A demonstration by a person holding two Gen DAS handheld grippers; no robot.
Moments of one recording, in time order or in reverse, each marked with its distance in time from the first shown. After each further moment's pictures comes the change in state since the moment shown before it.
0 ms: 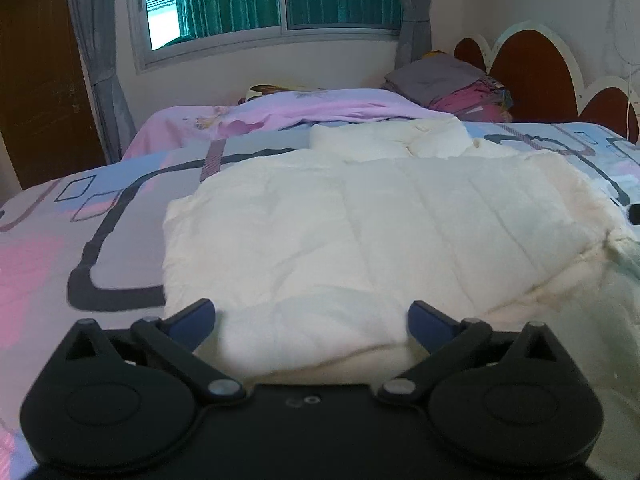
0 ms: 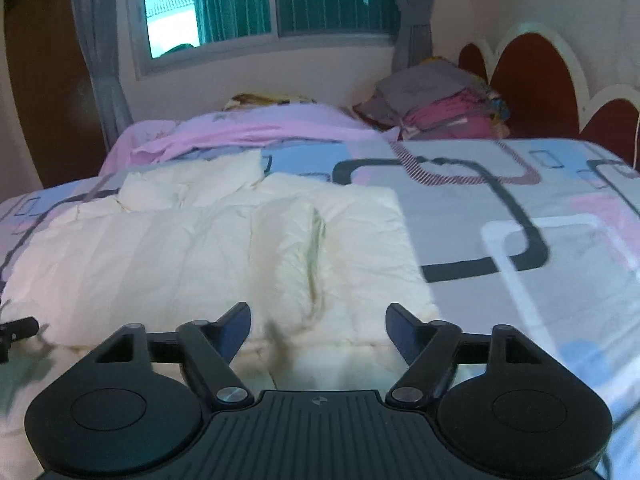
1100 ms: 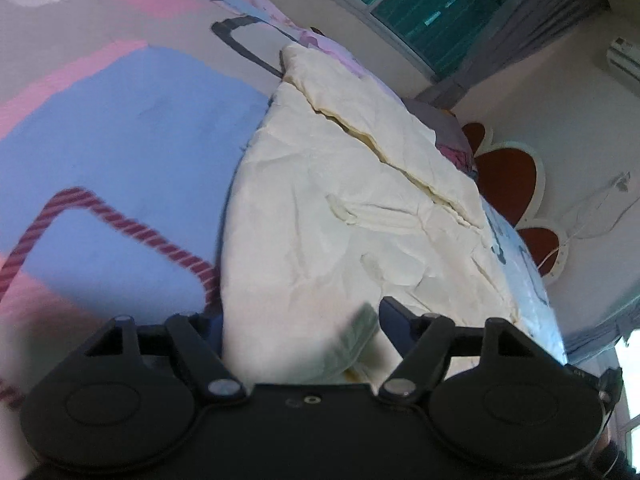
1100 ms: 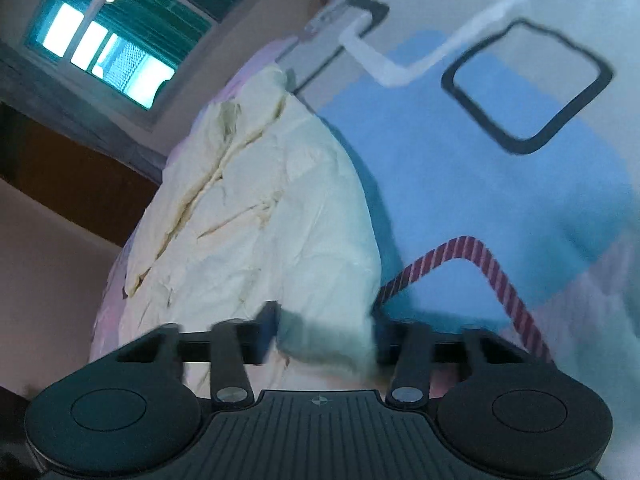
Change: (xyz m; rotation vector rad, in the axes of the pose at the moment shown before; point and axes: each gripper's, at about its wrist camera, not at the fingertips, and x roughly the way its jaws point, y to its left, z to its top) left arm -0.168 0.070 -0.185 -0.635 0.102 -0.326; right arm -0.127 -0.164 -0.169 0.587 0.259 0.413
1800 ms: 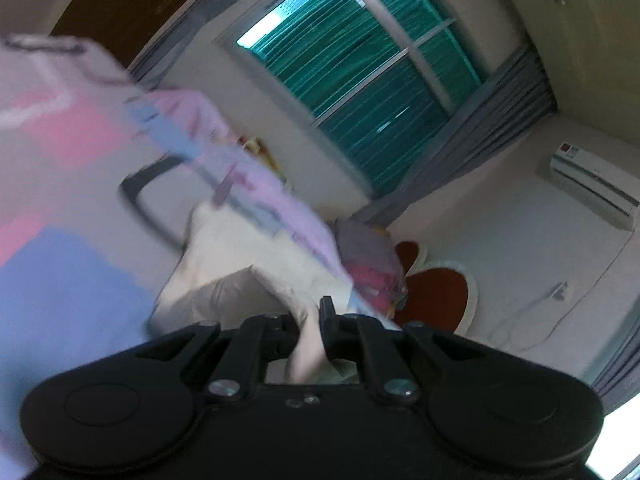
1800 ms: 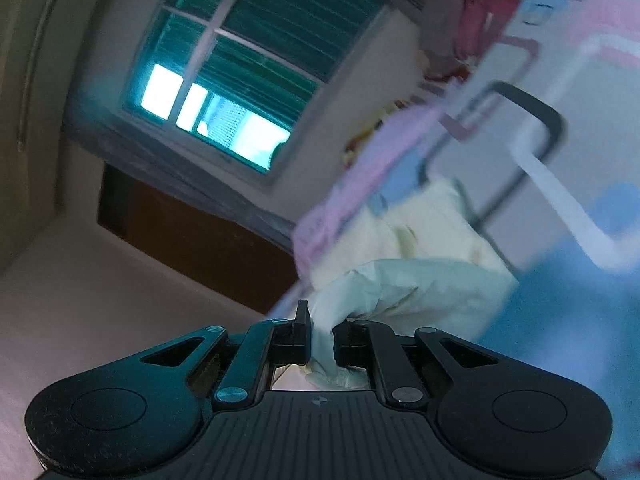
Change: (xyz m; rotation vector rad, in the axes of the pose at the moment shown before) left arm -0.023 -0.050 0.129 -0.095 -0.362 -0.213; right arm -0.017 0.111 0.149 0.028 -0.211 0.385
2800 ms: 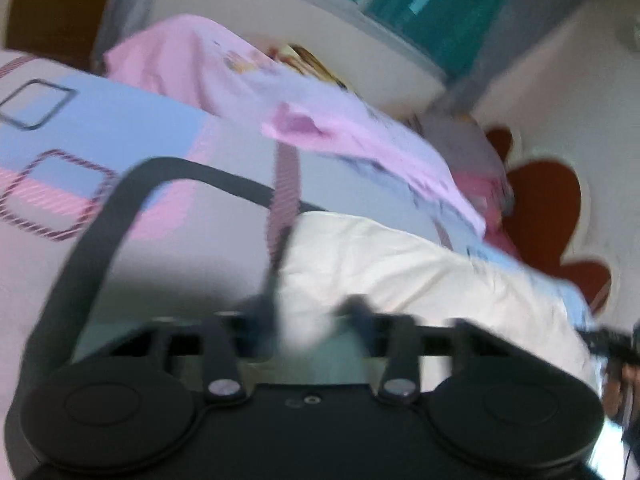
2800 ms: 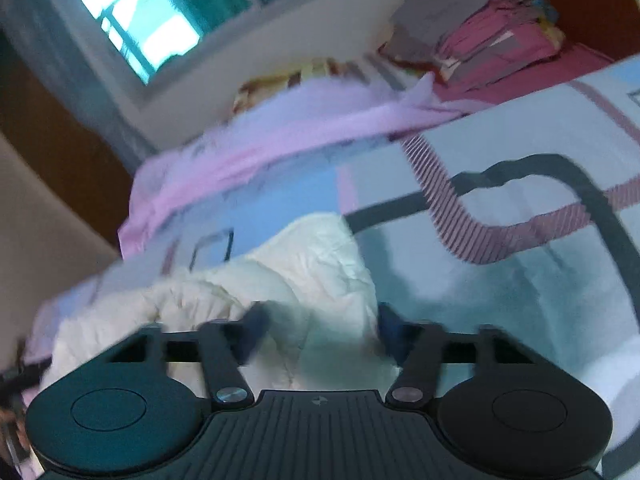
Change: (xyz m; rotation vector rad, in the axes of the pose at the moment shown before) left arm 0.331 0.108 0.118 0.257 0.401 0.216; right arm 0.302 -0.101 0.126 -0.390 0.254 -0.486
